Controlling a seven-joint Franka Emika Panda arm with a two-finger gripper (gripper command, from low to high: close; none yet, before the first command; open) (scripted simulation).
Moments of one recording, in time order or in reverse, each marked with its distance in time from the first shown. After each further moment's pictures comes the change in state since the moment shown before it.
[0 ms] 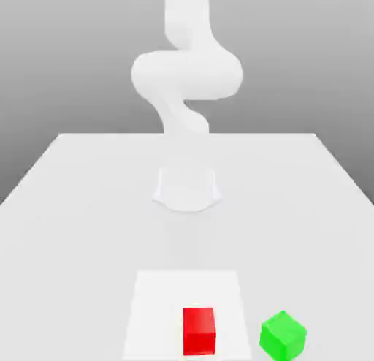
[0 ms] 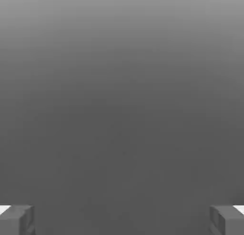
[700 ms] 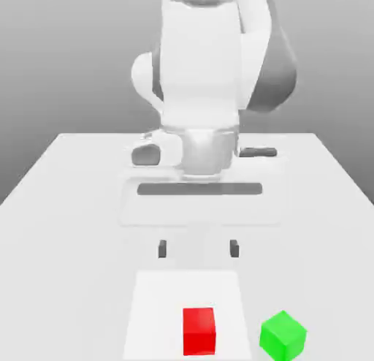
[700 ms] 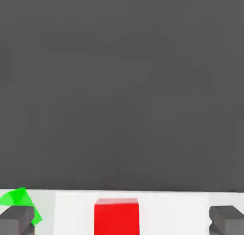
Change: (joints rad) arm 0.012 0.768 0.019 -0.159 -0.011 0.306 0.008
